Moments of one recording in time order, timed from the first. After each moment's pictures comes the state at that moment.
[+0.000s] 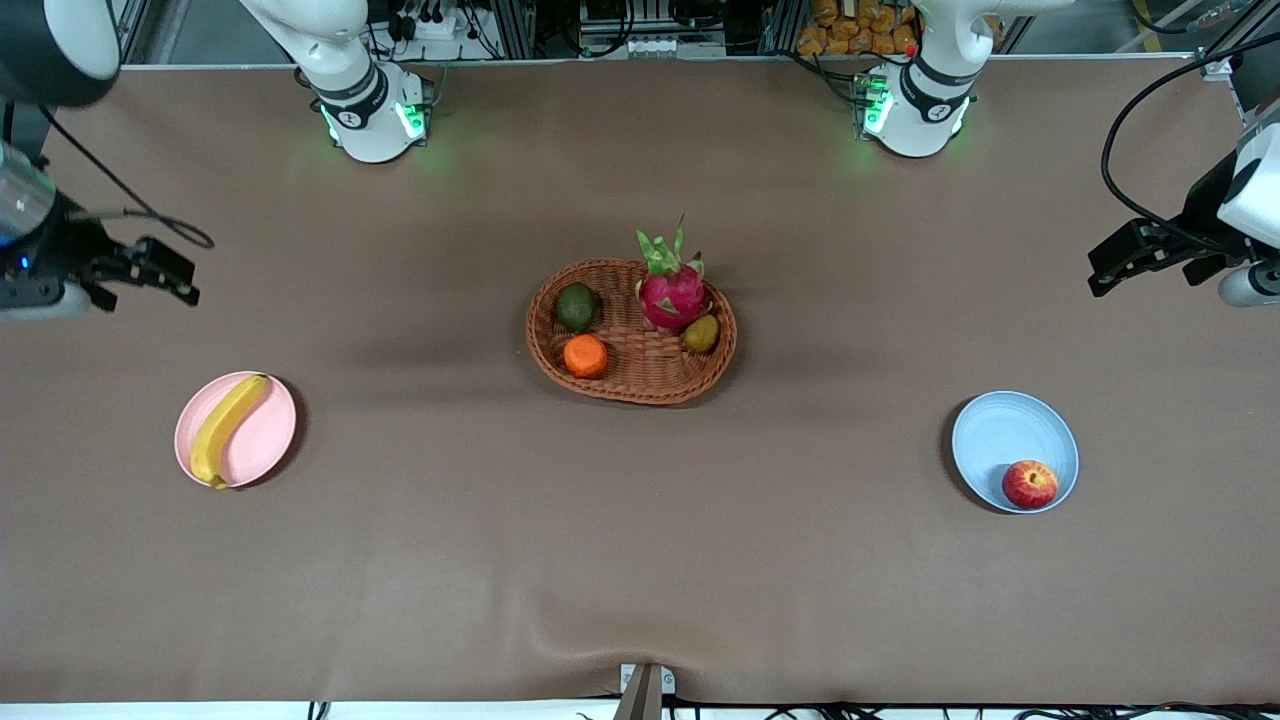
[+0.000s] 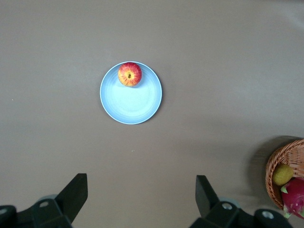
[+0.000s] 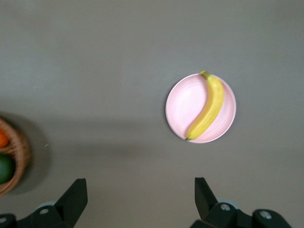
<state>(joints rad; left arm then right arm) -0.07 0.03 -0.03 -1.51 0.05 1.60 -0.20 -0.51 -0.12 0.48 -1.81 0.07 1.74 -0.12</state>
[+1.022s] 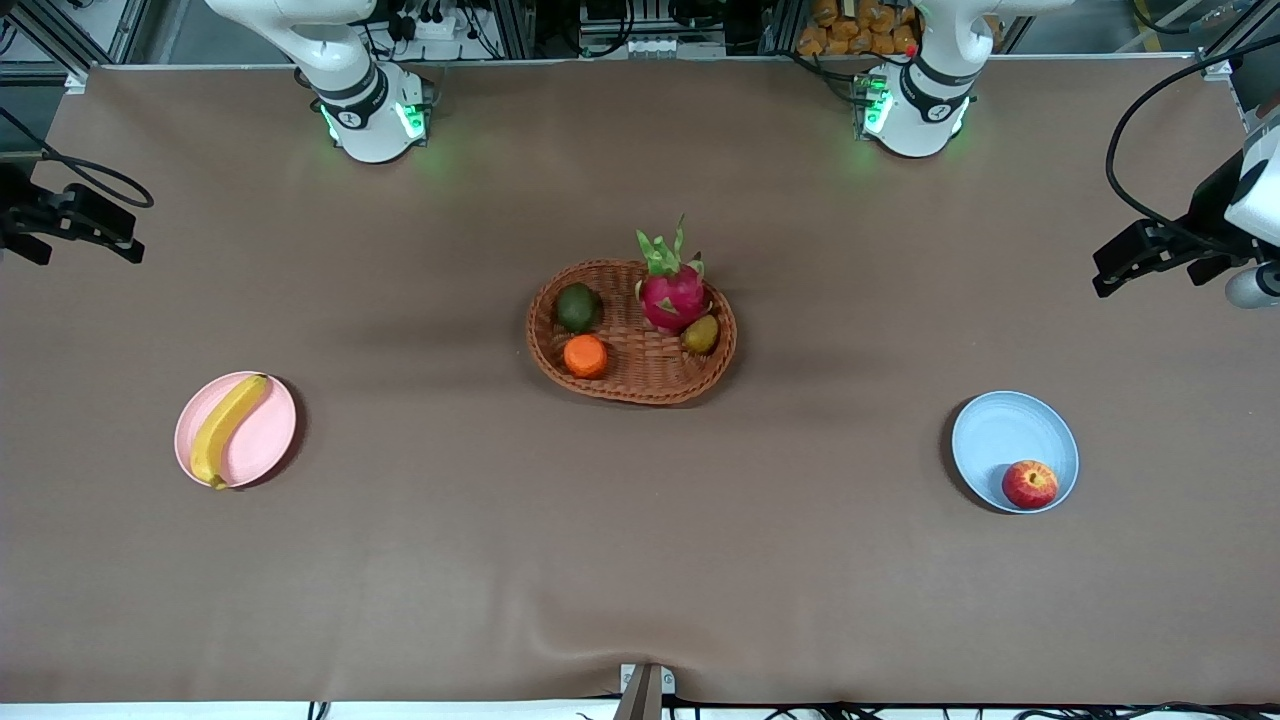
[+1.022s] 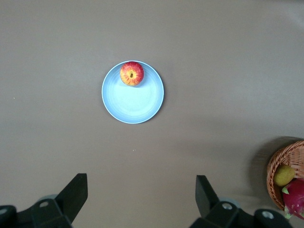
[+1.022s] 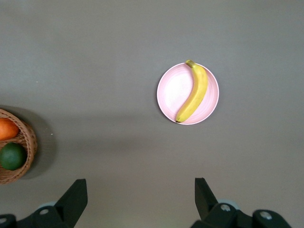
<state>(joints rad) -0.07 0.03 -0.02 -1.51 0.05 1.59 -0.20 -0.03 -0.04 -0.02 -1.57 0.00 1.52 -0.06</state>
